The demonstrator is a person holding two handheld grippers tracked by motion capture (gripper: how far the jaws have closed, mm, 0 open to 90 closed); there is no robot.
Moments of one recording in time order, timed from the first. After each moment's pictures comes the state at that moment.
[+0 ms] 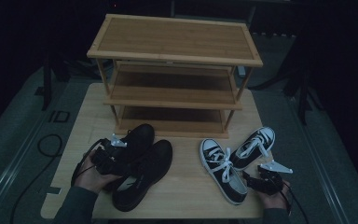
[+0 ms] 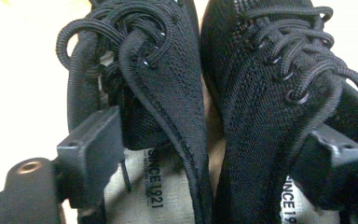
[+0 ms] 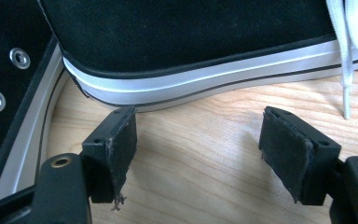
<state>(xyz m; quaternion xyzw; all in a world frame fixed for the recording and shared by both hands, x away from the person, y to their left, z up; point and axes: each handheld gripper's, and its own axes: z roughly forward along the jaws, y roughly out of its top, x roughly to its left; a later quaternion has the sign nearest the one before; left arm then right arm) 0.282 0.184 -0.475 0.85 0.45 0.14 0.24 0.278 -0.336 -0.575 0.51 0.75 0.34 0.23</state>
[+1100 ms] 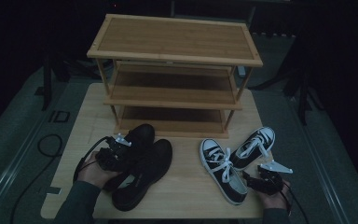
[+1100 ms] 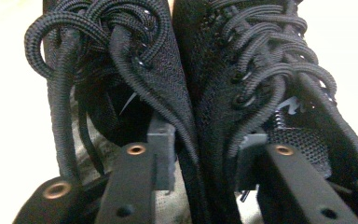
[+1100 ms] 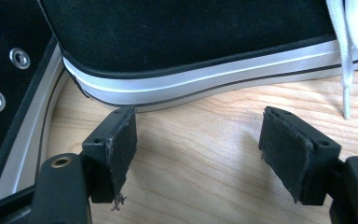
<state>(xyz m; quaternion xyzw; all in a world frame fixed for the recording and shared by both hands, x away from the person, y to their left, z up) 0.294 0.179 -0.477 0.87 0.42 0.09 0.23 0.278 -0.336 -0.575 0.51 0.75 0.34 0.23</state>
